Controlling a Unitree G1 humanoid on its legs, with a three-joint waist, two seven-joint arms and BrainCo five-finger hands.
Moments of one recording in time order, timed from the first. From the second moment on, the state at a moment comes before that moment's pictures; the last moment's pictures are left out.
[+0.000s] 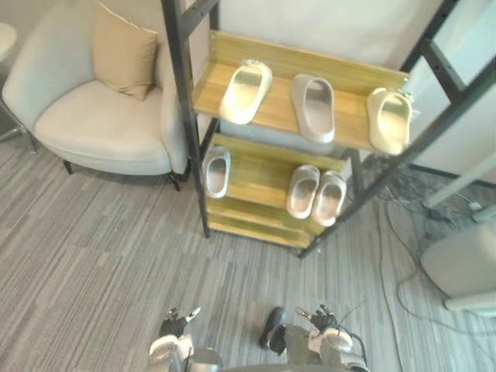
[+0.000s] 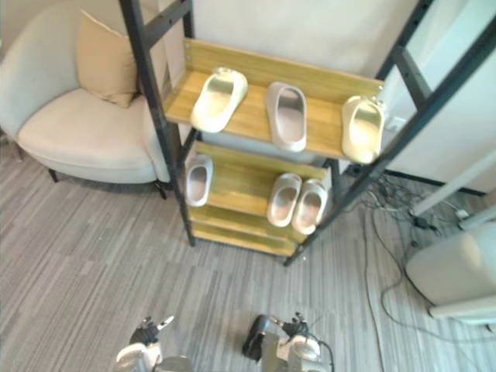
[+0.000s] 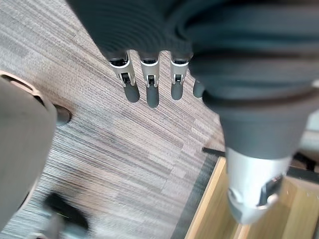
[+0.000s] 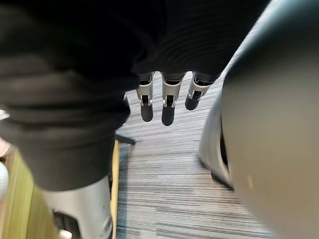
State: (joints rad) left arm 0.04 0.02 0.26 1.01 -0.12 -0.07 0.11; right arm -0.05 0.02 -0.21 1.03 0.04 -0.03 -0.15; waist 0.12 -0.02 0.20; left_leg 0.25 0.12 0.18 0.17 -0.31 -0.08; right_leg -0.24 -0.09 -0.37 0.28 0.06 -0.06
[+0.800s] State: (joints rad) left arm 0.02 0.02 0.28 1.00 -0.08 -0.07 0.10; right arm -0.02 0.06 -0.26 1.04 0.04 -0.02 -0.16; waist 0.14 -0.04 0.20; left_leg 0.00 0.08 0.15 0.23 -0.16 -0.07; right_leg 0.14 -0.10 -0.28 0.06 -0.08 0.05
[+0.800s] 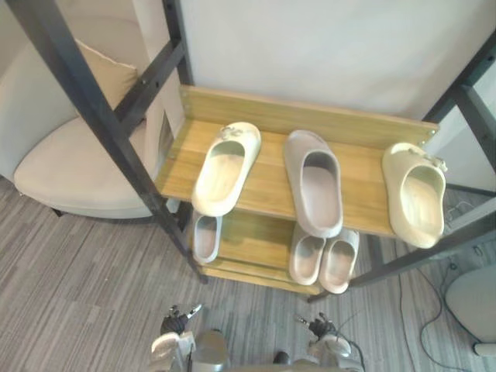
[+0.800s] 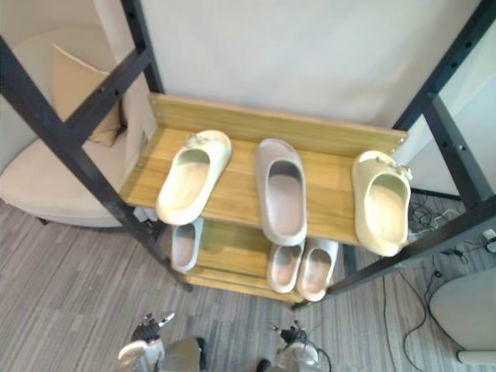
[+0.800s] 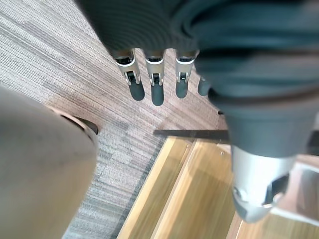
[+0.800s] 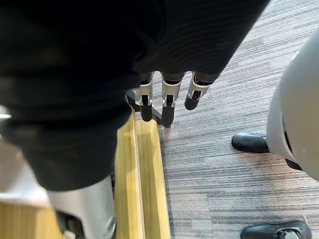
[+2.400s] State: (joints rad) left arm 0.09 0.07 0.09 1.01 -0.04 -0.09 0.11; right arm 0.39 0.01 -0.11 -0.26 -0.04 -0.16 -0.17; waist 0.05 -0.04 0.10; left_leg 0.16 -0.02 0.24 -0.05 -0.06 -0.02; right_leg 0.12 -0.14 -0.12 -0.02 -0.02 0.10
